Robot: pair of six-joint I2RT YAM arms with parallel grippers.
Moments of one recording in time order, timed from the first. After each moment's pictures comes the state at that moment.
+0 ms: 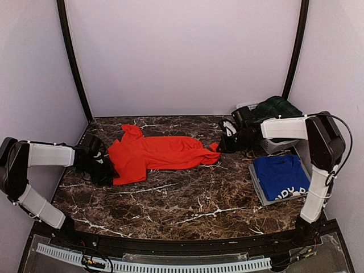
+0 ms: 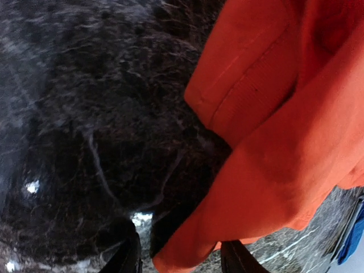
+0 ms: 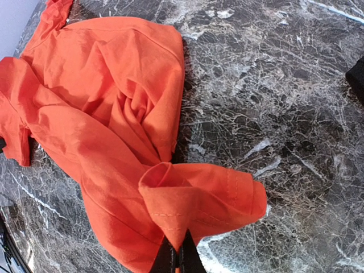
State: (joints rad) left arm -0.22 1.43 0.68 -0.39 0.21 -0.77; right arm 0.47 1.89 1.27 -0.33 -0.33 0.26
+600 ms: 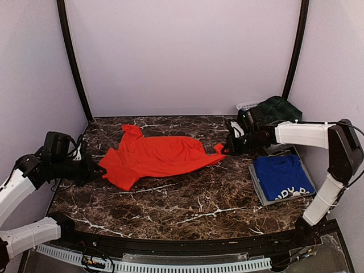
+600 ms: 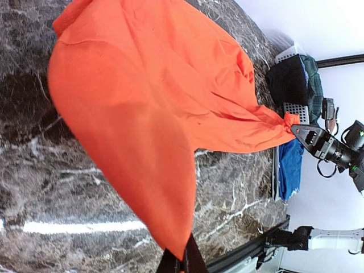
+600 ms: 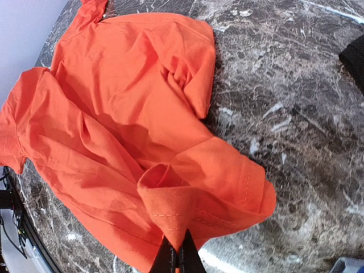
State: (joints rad) left arm -0.33 0.75 0.68 -0.71 0.32 -0.82; right arm 0.47 1.69 1.13 -0.33 -0.39 0.27
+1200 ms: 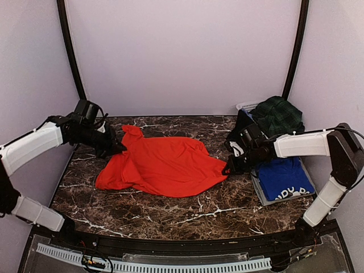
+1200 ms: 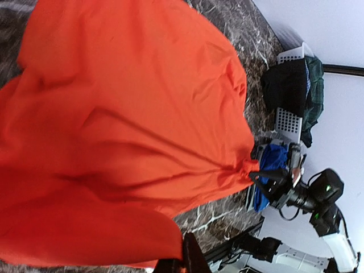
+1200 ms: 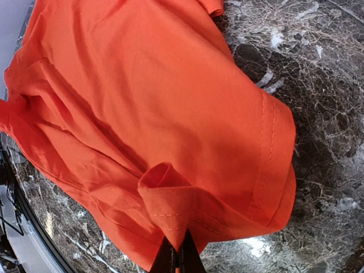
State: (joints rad) left arm -0.33 1.19 0.98 -0.70 0.45 -0.90; right arm 0.54 1.60 0.91 -0.32 -0.40 0.34
